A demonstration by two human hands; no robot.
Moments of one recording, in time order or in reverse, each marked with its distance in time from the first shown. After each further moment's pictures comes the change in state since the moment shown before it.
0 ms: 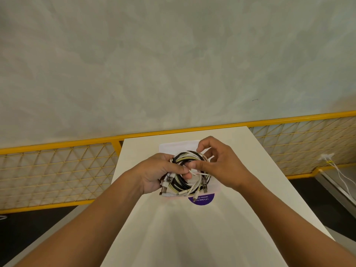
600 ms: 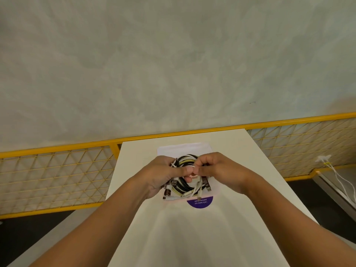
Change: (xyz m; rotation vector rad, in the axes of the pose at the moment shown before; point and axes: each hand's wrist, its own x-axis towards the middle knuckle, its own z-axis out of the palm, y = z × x) left_hand 0.006 -0.006 0.006 0.252 0.077 0.121; right_hand 0.002 -0.011 -0.008 0.114 -0.332 0.264
